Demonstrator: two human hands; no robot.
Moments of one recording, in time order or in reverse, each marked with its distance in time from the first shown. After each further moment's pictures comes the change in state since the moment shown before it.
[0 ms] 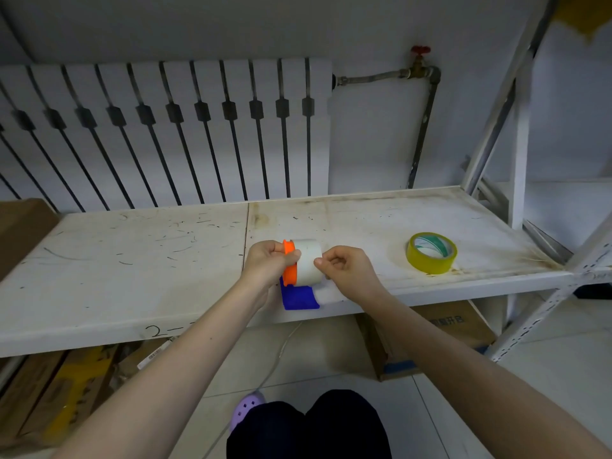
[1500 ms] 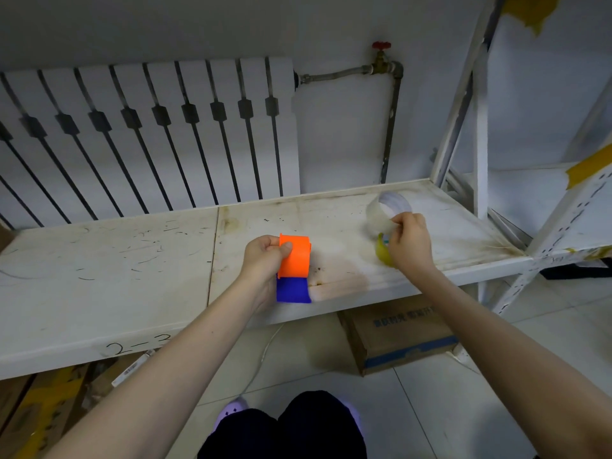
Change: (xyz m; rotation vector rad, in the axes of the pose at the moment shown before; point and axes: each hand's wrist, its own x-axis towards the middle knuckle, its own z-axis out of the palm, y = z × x) left_hand -0.002 0.017 0.057 -0.144 -0.028 -0.045; right_hand 0.031 0.064 -0.137 -0.435 0.504 0.000
